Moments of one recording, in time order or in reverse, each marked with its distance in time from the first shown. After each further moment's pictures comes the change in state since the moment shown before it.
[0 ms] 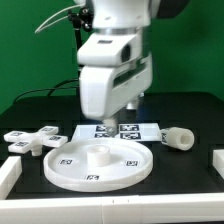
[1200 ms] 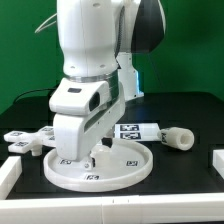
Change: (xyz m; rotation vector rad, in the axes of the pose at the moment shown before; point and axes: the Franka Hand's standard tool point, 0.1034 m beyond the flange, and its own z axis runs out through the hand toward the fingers) arm -0.030 0.004 0.053 0.066 -0.004 -0.007
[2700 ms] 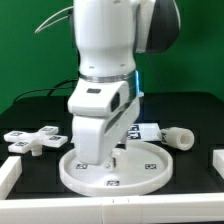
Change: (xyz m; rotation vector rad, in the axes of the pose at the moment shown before) arm 0.052 0.009 -0.004 -0.022 0.023 -0.051
